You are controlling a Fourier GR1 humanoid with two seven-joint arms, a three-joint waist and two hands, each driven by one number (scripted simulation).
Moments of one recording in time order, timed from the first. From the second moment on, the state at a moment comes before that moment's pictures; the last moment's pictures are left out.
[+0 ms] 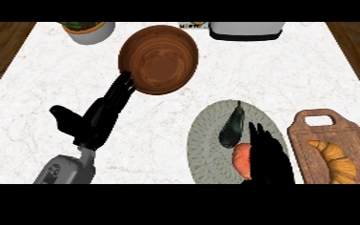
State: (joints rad) left arm -0.17 0.26 -0.31 -1.51 0.40 0.09 0.06; right arm 0.09 -0.06 0.48 -1.87 1.05 0.34 1.03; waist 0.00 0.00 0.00
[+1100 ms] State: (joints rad) left arm -0.12 0.16 -0.21 -1.55 0.29 0.01 0.11; right arm 0.09 -0.03 0.40 -1.66 1.12 0.18 0.90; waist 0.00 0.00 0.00
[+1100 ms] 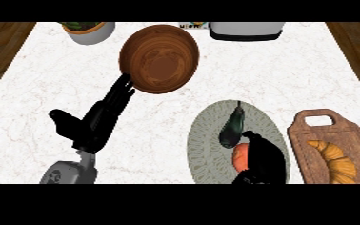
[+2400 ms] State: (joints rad) left arm -0.16 0.10 -0.21 -1.53 0.23 -0.05 0.14; right arm -0.40 0.00 0.93 -1.45 1.04 0.25 0.81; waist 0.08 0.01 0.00
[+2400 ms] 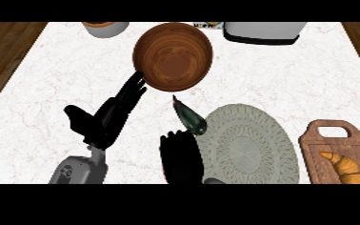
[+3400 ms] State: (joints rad) left arm -0.13 0.11 -0.16 -1.57 0.24 -0.05 0.17; right arm -1.02 -0.02 0.95 -1.71 0.76 0.12 1.13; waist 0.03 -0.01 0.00
